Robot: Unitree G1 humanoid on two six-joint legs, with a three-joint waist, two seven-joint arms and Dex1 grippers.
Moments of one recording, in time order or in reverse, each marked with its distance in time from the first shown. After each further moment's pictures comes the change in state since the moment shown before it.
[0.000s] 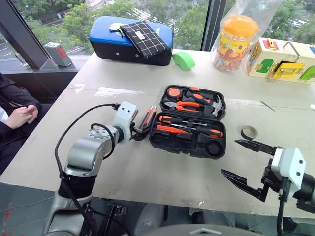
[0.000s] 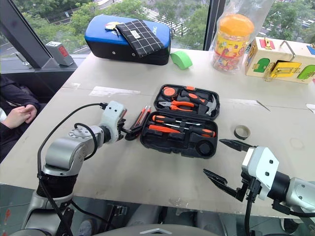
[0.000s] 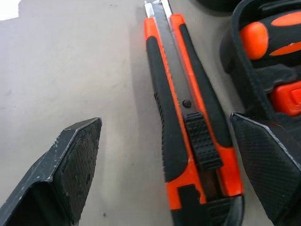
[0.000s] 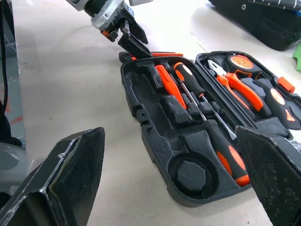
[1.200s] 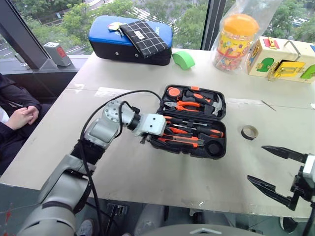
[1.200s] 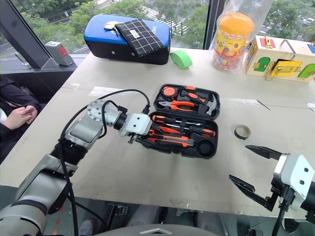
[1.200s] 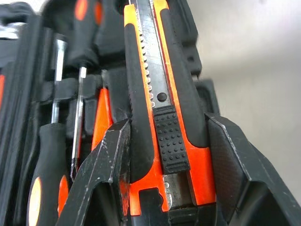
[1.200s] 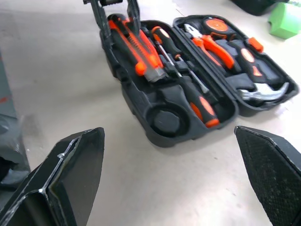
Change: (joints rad) left arm -0.378 0.103 -0.419 0.627 0.202 -1.291 -1.085; right arm 0.199 0.037 -0.308 0.084 0.037 -0.071 0.196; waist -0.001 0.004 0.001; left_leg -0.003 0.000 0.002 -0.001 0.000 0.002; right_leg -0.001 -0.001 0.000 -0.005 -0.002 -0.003
